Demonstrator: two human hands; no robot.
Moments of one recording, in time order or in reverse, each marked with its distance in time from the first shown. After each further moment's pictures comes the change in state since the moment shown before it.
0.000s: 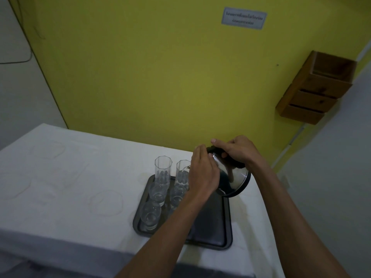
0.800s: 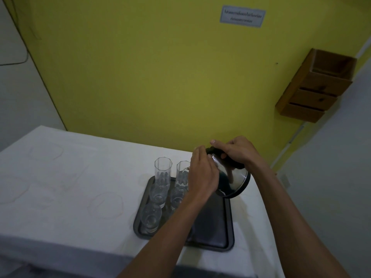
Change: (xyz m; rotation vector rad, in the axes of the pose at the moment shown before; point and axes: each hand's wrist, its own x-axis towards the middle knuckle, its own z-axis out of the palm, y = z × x) left_hand 0.005 -0.007 0.002 -0.004 0.001 -0.005; right_hand 0.001 -0.002 0.003 -0.013 -0.004 0.032
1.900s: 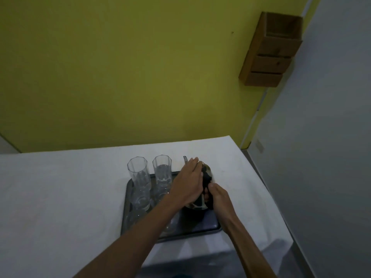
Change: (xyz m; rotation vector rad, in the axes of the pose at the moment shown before) left_hand 0.001 -0.075 0.042 0.401 -0.516 0.463; right_hand -0.093 0.134 0.124 0.721 0.144 0.307
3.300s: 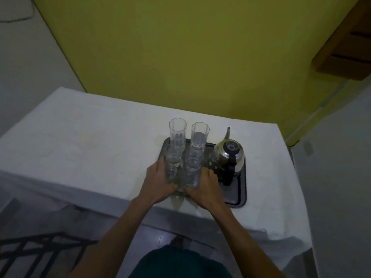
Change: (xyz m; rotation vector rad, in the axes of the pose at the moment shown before) left_hand -0.173 -0.075 -0.013 -0.233 0.184 -0.629; right_hand -0.044 0.029 0.072 -0.969 -0.325 -0.340
